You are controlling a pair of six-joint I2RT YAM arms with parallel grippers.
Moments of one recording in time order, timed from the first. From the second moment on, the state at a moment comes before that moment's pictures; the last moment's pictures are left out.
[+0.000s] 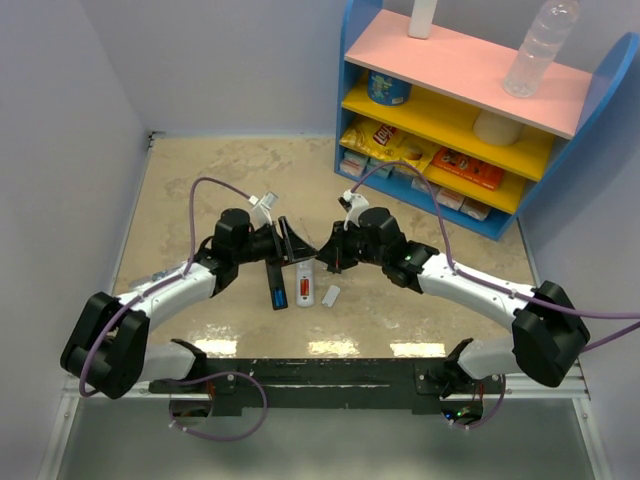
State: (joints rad) left arm -0.46 1.28 0.60 0.28 0.59 -0.90; right arm 0.78 1.35 0.85 0.00 -0.17 0.56
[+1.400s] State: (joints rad) left arm -0.47 1.33 0.63 0.28 0.53 -1.10; right arm 0.80 1.28 0.71 0.18 -0.18 0.44
